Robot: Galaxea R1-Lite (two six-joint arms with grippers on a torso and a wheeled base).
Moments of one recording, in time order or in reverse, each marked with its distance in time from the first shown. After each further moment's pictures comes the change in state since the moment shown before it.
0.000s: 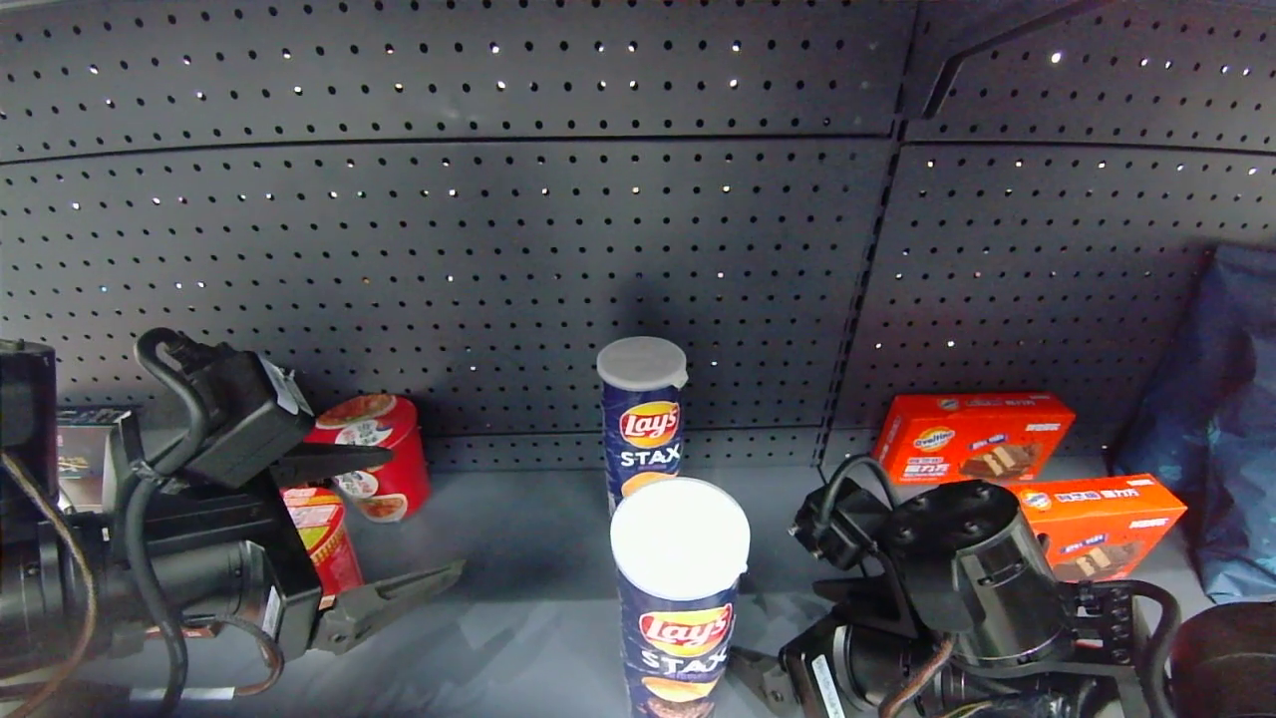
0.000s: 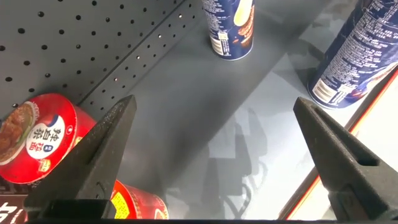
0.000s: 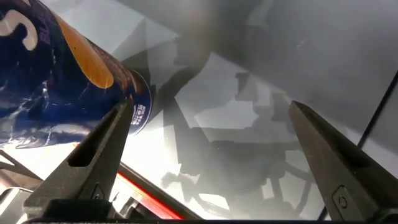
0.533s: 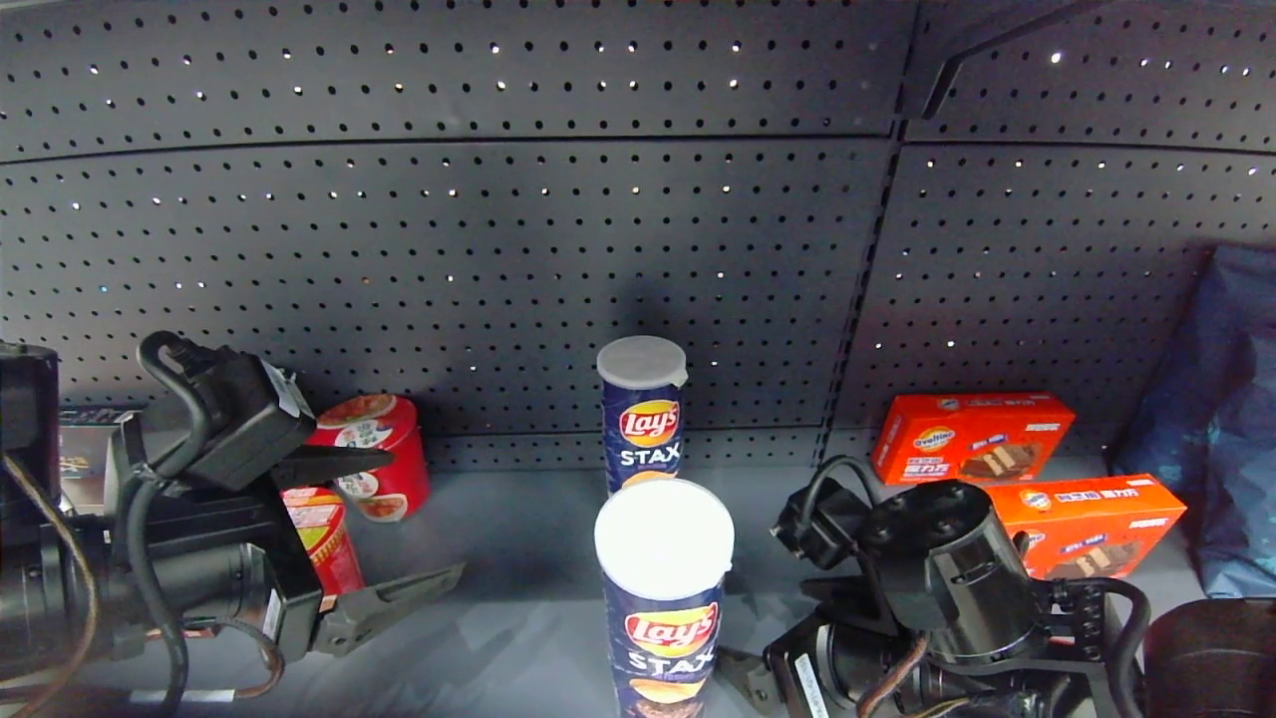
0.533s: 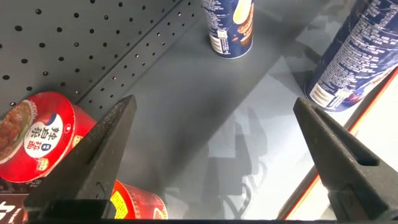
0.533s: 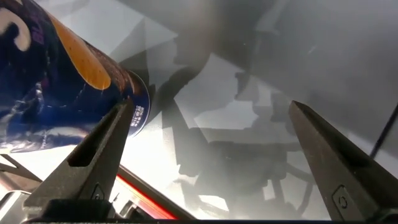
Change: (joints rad) left arm 0.000 0.001 0.004 0.000 0.000 0.000; right arm 0.014 0.031 -0.026 0.000 0.000 0.000
